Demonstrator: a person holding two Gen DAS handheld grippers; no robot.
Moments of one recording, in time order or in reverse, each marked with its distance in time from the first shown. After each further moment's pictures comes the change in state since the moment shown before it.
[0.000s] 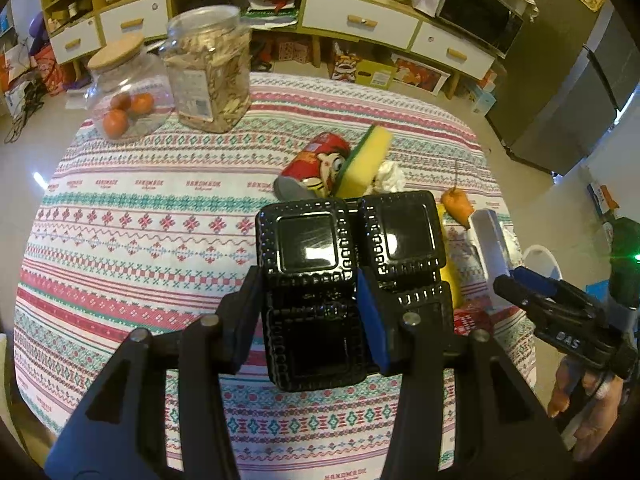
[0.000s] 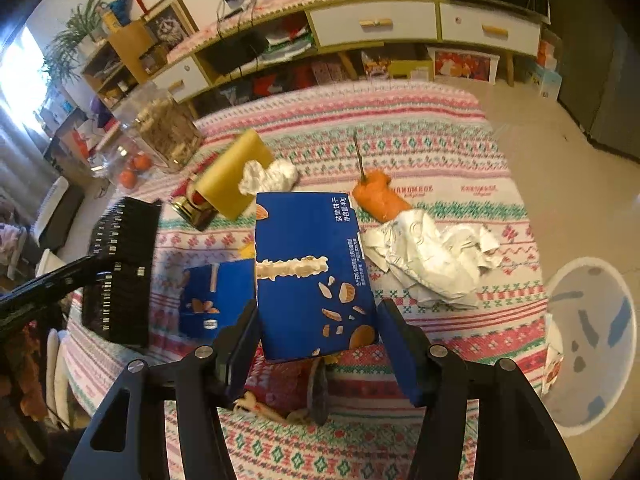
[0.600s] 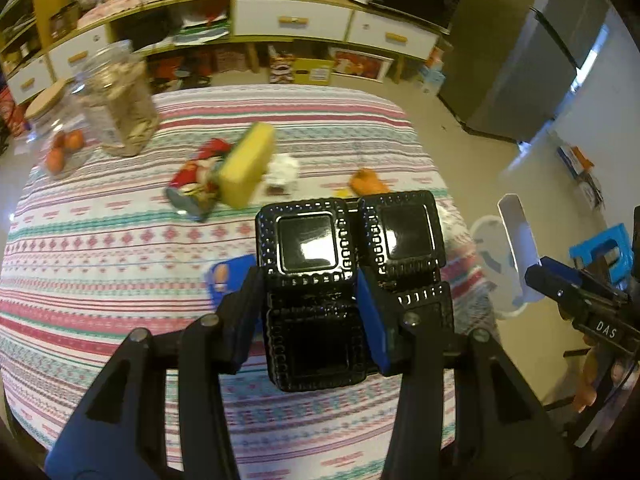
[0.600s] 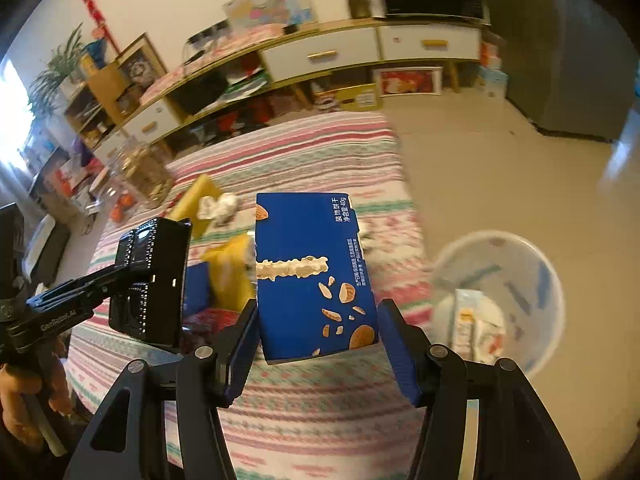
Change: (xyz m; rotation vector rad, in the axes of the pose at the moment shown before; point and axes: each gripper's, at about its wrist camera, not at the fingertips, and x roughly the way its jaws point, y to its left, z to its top) left arm 0.001 -0.094 -0.013 0.143 -0.008 -0.093; right arm -0.097 -0.082 -0.034 0.124 -0.079 -0.096
